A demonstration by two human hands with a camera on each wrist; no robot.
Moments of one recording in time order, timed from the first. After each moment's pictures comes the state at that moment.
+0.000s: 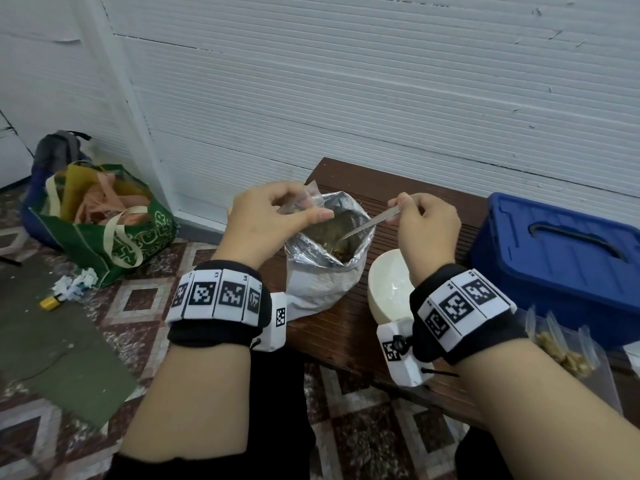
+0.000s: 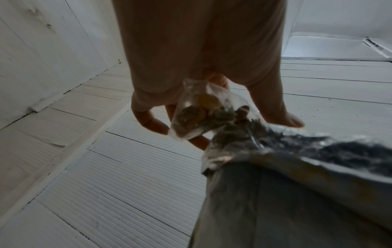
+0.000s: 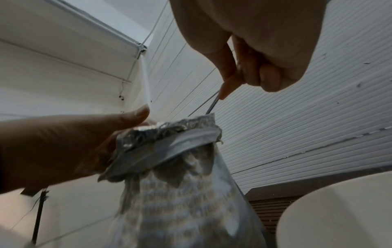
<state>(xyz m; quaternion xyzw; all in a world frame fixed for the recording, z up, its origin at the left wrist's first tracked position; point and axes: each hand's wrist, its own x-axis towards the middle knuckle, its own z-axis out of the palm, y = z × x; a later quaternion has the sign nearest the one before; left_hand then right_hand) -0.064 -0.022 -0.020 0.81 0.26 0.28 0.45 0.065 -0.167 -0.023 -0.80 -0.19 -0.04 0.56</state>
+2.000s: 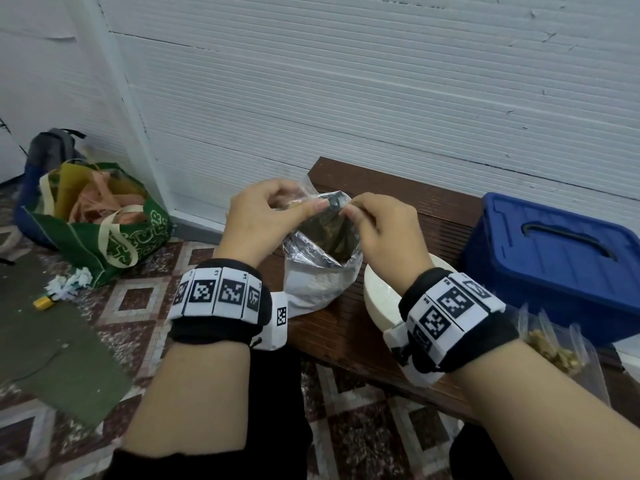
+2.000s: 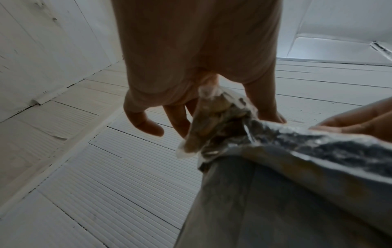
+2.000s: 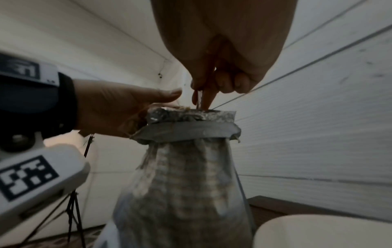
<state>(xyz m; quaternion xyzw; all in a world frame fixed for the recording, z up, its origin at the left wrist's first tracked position) -0.059 -0.020 -0.026 0.78 0.28 0.30 0.47 0.041 -0.163 -0.019 -0.78 -0.48 -0.09 0.39</state>
